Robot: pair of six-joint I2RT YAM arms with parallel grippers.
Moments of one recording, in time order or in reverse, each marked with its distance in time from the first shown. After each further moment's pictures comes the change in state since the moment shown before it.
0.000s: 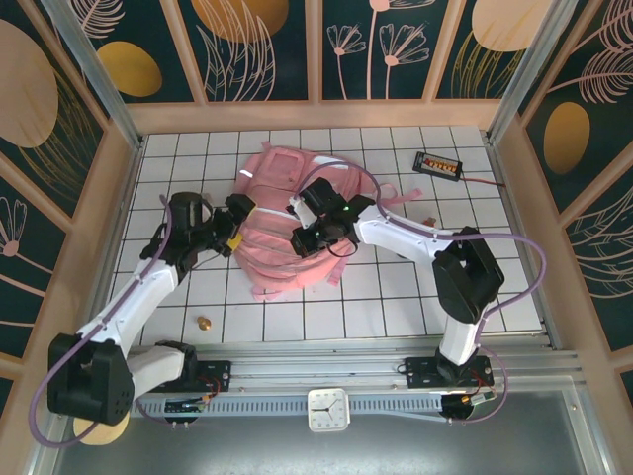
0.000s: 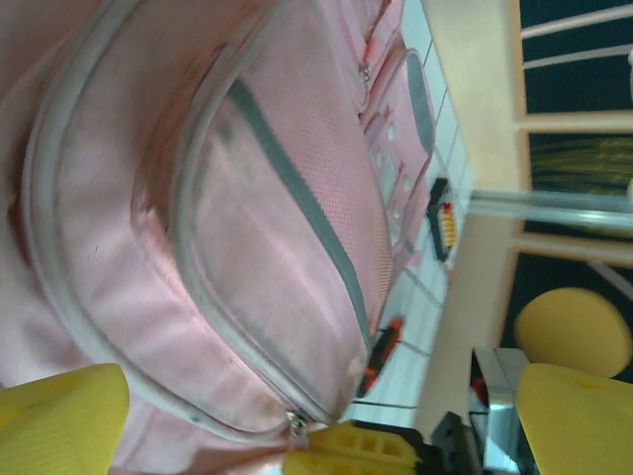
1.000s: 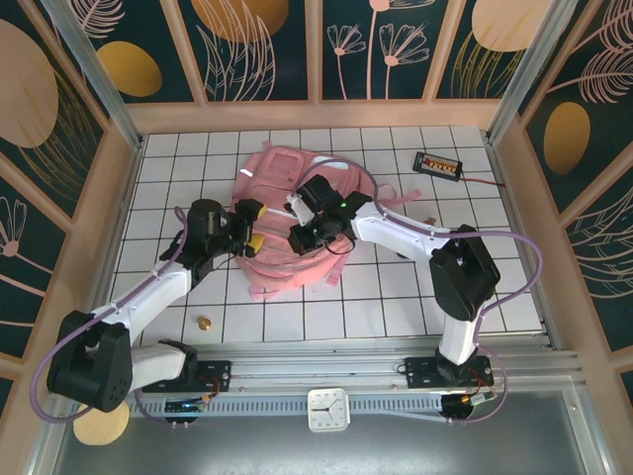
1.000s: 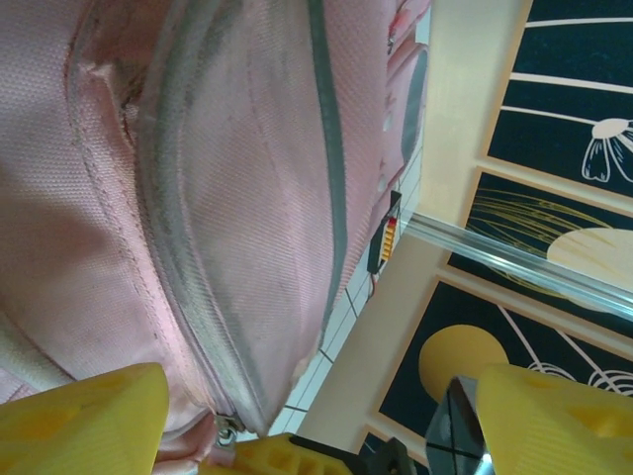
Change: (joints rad) left arm -0.123 0.113 -0.066 0.248 -0.064 -0.352; right arm 0.000 0.024 0.045 -0.021 -0.007 0.000
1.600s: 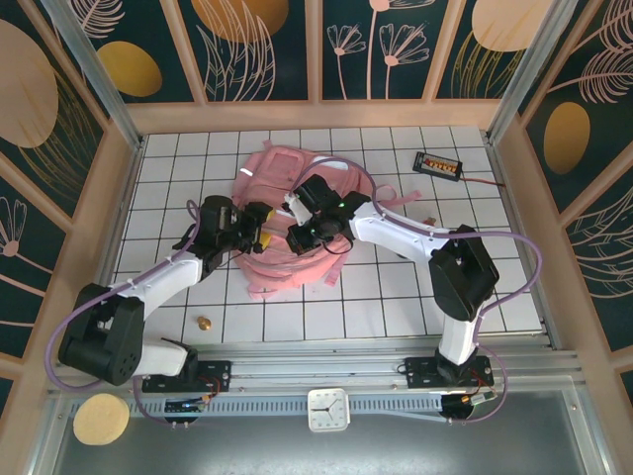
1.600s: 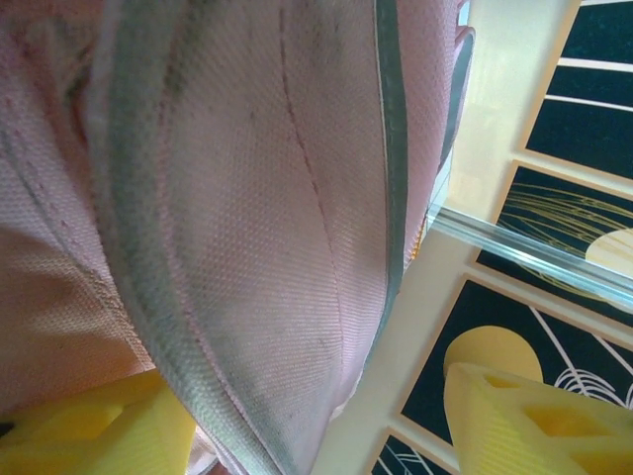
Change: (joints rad) left arm -0.024 0.135 0.039 0.049 0.007 0.014; right arm 0.013 0.004 0.013 -0.003 0.016 0.000
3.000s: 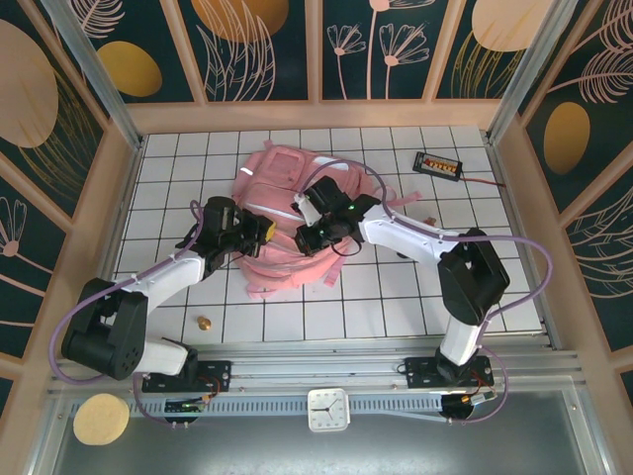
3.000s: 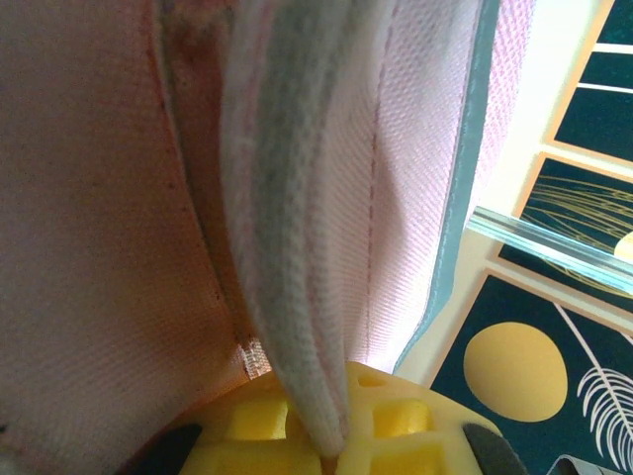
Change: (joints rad) left arm -0.004 0.027 0.001 -0.008 0.015 0.021; right arm -0.042 -0.062 -0.095 0.034 0.002 0.000
